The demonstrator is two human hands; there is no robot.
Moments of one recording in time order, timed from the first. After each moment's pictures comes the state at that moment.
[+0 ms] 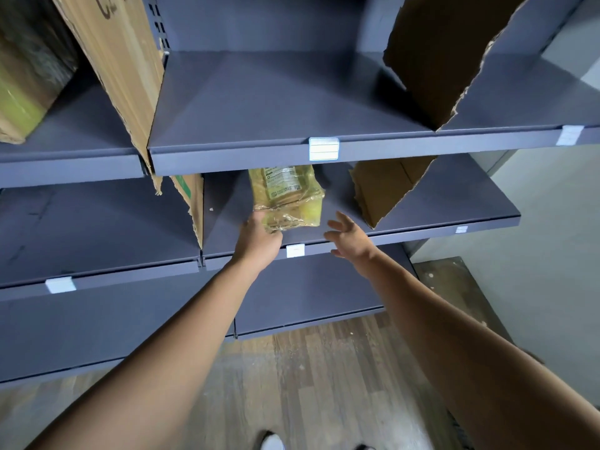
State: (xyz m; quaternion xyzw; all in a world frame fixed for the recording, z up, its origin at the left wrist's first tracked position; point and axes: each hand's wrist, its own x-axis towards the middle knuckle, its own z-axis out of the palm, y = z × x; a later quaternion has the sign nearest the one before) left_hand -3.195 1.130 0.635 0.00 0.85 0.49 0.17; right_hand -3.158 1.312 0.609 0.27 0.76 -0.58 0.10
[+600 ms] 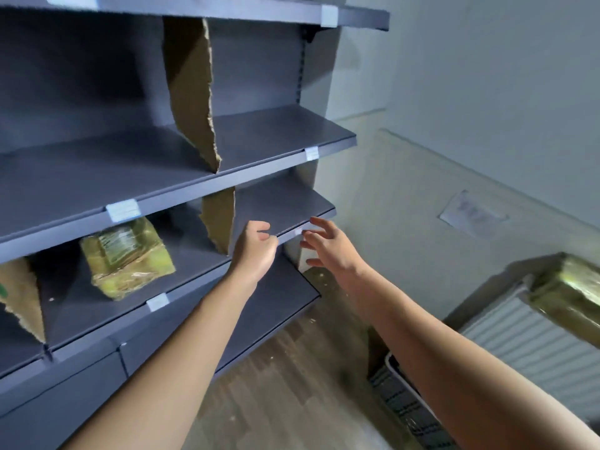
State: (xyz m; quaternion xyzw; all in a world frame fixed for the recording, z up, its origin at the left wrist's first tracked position) left_hand -3.022 1.324 0.756 0.19 0.78 0.55 0.24; right_hand -2.916 1.427 0.762 0.37 0.69 -0.60 -0.18
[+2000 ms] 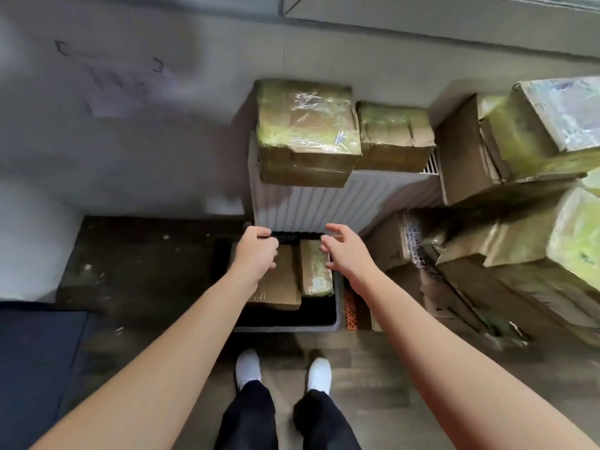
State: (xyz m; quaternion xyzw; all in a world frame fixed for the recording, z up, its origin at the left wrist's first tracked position) left_hand -2.527 1.825 0.540 0.38 0.69 0.22 0.58; right_hand -2.363 1.803 0.536 0.75 0.35 -0.50 -0.26
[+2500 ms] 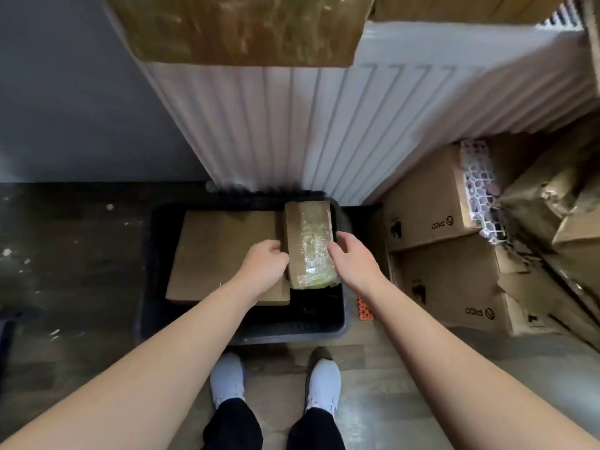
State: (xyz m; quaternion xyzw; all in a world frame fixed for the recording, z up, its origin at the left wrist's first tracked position) left_hand -2.432 1.853 0.254 0.43 0.68 0.03 0.59; right_hand -2.271 1.823 0.234 0.78 0.36 -0.48 -0.13
